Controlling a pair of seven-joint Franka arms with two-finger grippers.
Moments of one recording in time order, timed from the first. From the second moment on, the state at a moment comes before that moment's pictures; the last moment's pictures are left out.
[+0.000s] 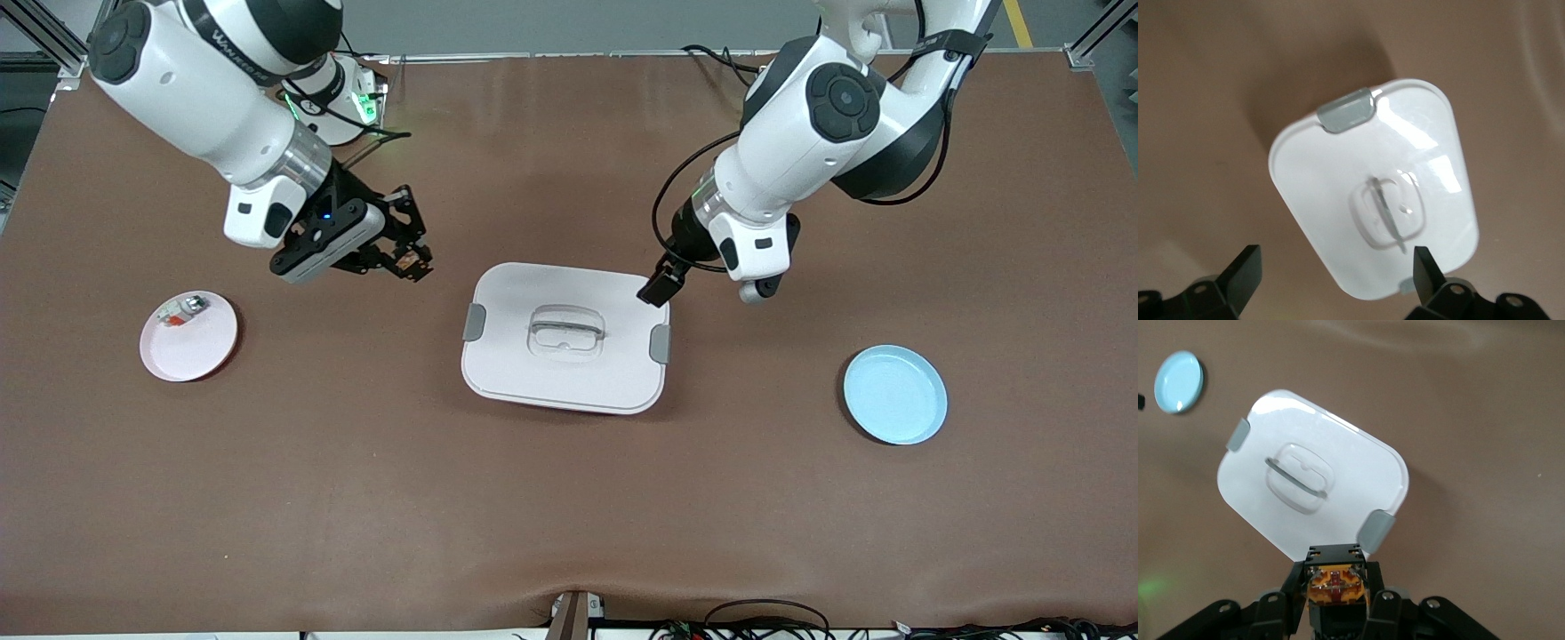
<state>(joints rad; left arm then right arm) -0.06 0.23 -0.54 -1.72 -0.17 2.06 -1.51 0.41 0.00 -0.02 -1.85 0.36 2.05 -0.22</state>
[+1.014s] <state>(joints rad) 0.32 0.05 -0.54 -1.79 -0.17 1.80 -0.23 0.11 -0.01 -0.02 -1.92 0.08 1.92 -1.14</state>
